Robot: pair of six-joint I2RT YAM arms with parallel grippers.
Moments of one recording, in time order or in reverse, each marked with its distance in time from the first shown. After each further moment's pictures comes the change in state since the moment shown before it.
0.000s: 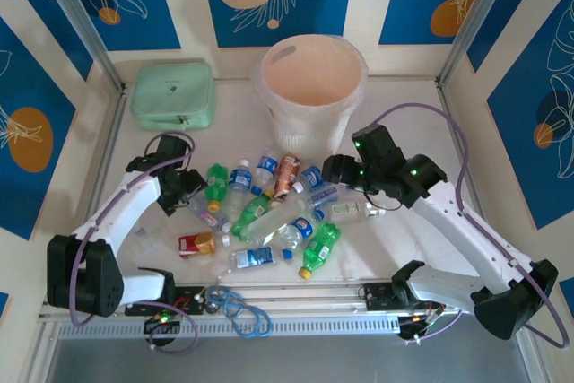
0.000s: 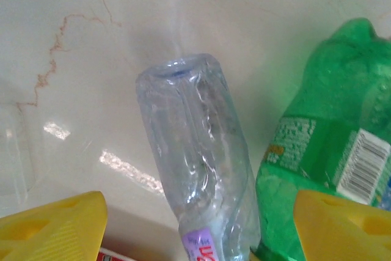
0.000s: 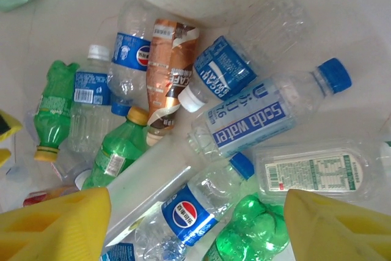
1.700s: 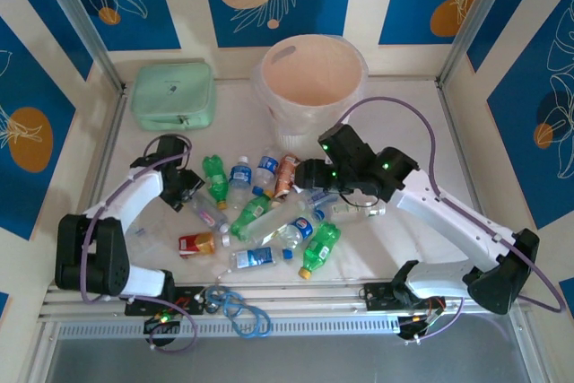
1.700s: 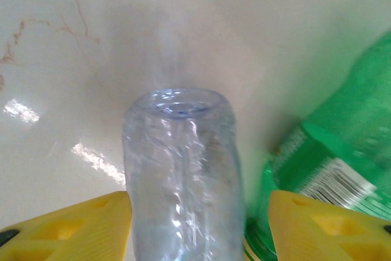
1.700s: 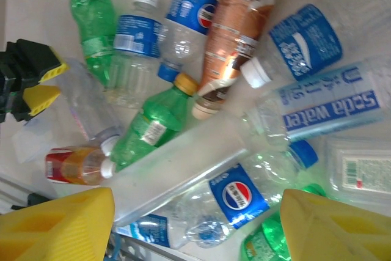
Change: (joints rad) left arm 0.053 0.087 -0.033 0.141 0.058 -0.068; right arm 0.191 0.150 0.135 0.007 0.002 0.025
